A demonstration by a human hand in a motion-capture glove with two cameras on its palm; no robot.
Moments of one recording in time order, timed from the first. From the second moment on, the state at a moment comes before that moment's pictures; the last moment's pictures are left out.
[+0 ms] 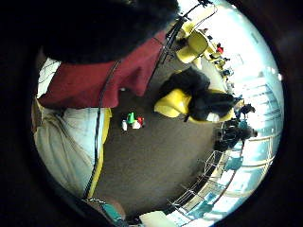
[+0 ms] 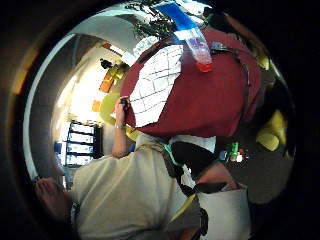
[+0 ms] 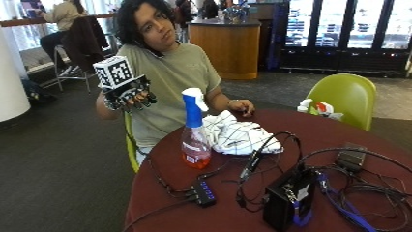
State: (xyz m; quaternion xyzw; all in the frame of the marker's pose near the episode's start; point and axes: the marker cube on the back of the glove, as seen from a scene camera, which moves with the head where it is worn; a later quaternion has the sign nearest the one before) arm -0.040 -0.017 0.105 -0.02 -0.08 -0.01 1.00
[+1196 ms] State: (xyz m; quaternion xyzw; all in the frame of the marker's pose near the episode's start) arm -0.067 -0.281 0.179 0.28 -0.51 0.13 0.80
